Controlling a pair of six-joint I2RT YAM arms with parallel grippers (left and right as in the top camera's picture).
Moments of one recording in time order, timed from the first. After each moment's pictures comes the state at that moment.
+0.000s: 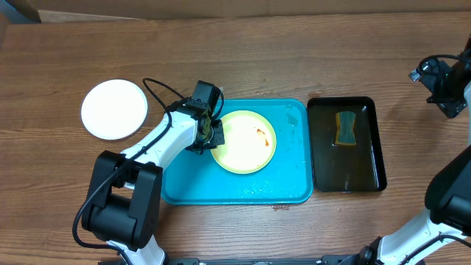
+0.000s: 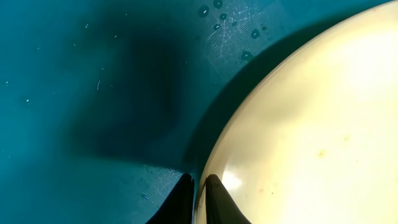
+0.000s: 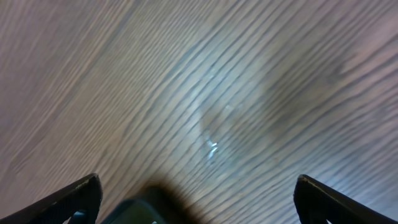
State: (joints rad) left arm -0.34 1.84 1.14 -0.68 0.03 -0.48; right arm -0.42 1.93 1.66 -0.91 -0.10 0.44
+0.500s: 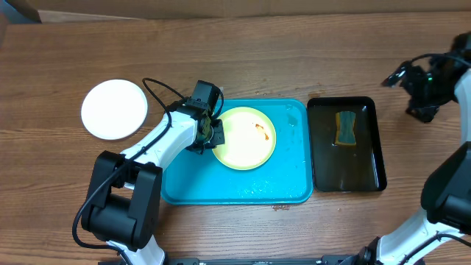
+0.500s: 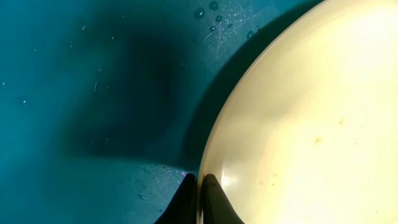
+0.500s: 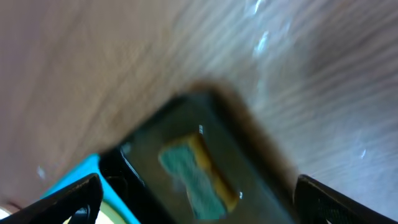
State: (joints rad) left arm -0.34 1.84 1.14 -0.67 0.03 -0.48; right arm -0.35 1.93 1.66 -1.12 -0.34 0.37
